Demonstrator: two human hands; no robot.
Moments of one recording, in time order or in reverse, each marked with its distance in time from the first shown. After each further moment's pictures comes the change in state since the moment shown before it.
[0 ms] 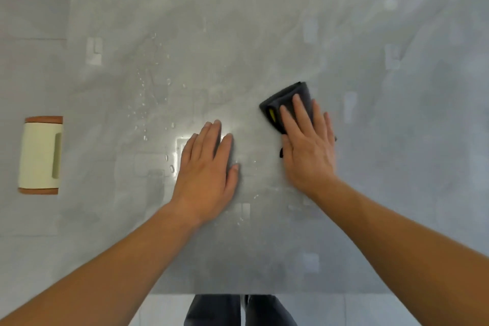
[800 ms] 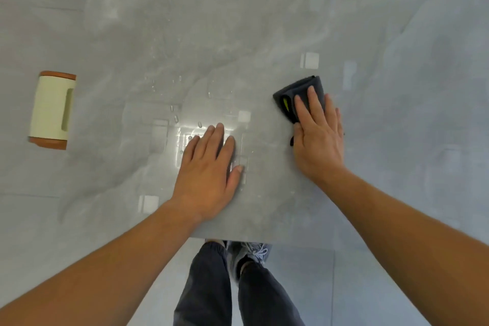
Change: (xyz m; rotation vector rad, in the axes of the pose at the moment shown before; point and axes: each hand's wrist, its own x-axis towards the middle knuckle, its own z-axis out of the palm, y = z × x) left_hand -0.086 0.021 0.035 0.102 -0.025 -0.043; right_hand -0.061 0.015 -0.002 0.063 -0.036 0.068
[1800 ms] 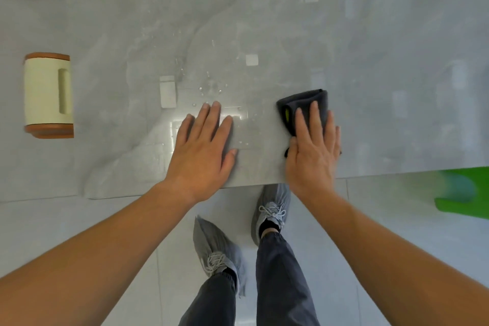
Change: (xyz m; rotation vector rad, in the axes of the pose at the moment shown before) left_hand -0.065 -0.048 0.019 0.059 -0.018 0.178; right_hand -0.153 -0.060 0.058 0.001 0.136 0.236
